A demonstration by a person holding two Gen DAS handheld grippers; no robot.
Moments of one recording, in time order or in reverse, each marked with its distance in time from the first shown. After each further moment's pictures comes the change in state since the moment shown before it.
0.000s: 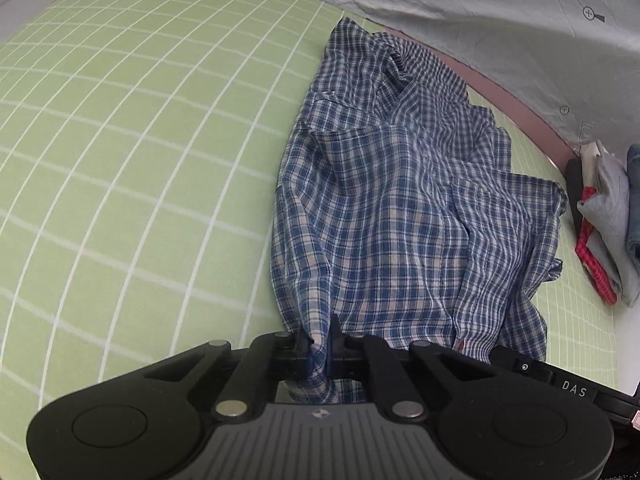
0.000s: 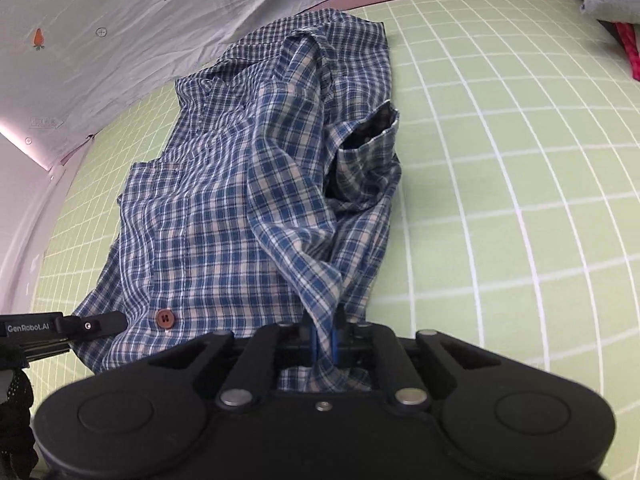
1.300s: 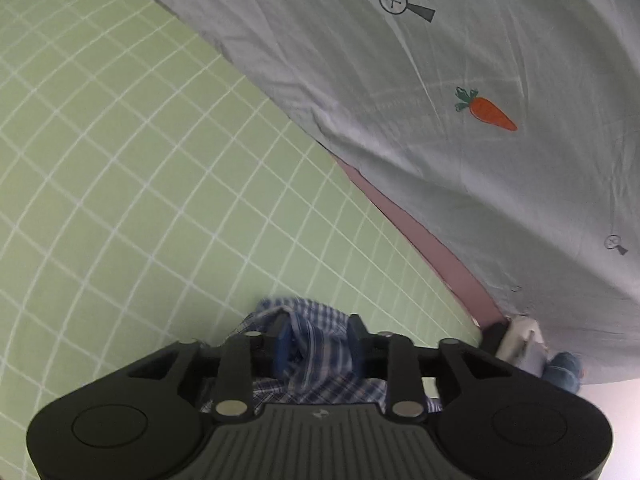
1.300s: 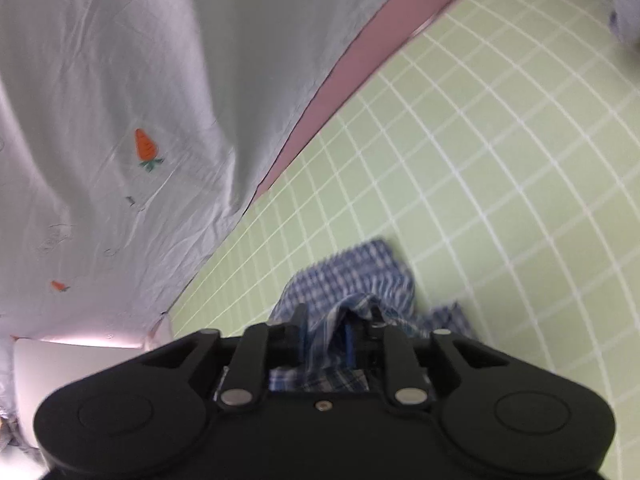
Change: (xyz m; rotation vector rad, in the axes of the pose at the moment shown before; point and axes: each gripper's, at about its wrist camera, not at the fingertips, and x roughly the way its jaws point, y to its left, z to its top) left arm 0.067 -0.036 0.292 -0.284 0.034 -0.203; right arm 0.021 -0.077 0.257 0.437 -0.011 0.209
